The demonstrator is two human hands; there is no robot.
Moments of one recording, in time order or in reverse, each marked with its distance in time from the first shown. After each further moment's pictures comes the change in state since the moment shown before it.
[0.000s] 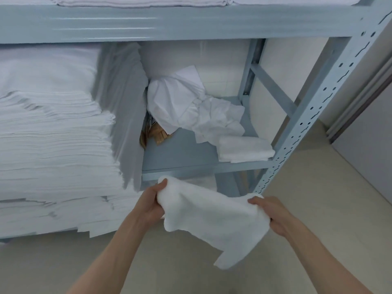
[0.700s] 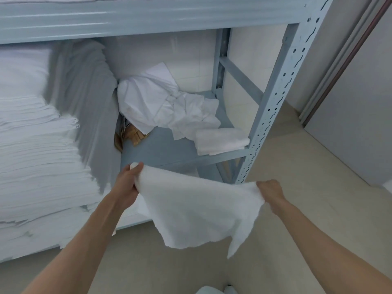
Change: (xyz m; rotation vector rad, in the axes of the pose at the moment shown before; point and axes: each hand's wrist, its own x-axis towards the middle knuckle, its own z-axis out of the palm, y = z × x) left_hand 0.013 0.028 0.036 0.393 0.190 0.352; right_hand 0.036 0.019 -0.060 -0.206 0.406 -0.100
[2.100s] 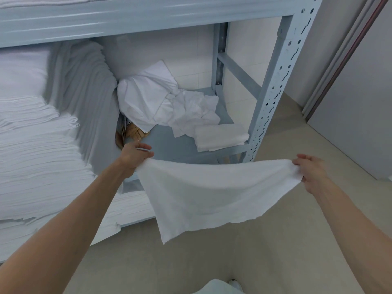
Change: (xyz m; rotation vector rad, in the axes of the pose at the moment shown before) left_hand 0.019 0.045 0.033 0.635 -0.050 0.186; right_hand 0.028 -0.018 -0.098 0.439 0.153 -0.024
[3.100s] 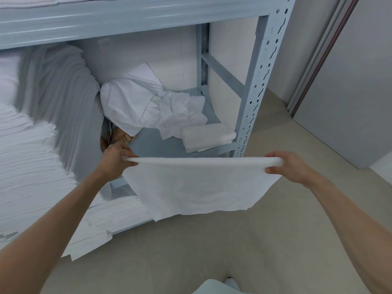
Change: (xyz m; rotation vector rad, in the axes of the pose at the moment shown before) left_hand 0.008 -0.008 -0.018 0.797 0.022 0.630; right_hand -0.017 -0.011 -0.022 -0.654 -0.503 -0.452
